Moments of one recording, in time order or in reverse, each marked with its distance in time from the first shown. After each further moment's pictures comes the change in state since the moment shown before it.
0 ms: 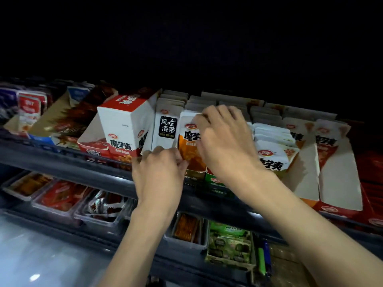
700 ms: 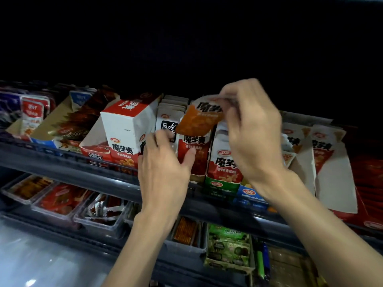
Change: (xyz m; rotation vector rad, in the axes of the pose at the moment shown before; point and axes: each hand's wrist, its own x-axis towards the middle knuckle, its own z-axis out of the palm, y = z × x) left_hand 0.000 0.011 -0.009 -0.424 0.137 -0.029; right_hand -0.002 0.027 -0.032 0.557 0.537 0.132
